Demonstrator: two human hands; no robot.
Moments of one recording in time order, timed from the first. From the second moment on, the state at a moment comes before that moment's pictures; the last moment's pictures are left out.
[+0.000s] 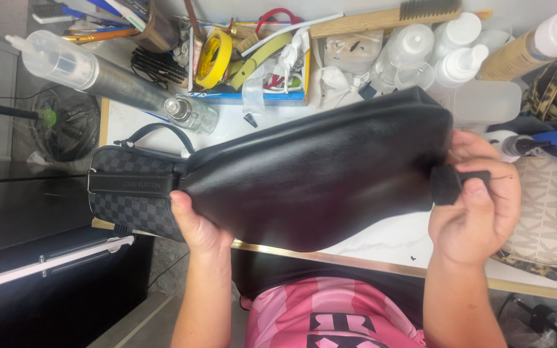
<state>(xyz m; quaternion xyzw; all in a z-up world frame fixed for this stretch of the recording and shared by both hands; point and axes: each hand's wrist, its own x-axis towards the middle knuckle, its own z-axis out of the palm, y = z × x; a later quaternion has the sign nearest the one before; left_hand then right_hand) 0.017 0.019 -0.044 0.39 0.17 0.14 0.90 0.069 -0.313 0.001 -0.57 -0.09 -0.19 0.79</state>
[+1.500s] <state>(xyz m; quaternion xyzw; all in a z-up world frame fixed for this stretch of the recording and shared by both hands) 0.040 -0.018 -0.051 0.46 0.03 0.03 0.89 0.079 -0.168 0.012 -0.81 -0.34 -0.08 0.47</state>
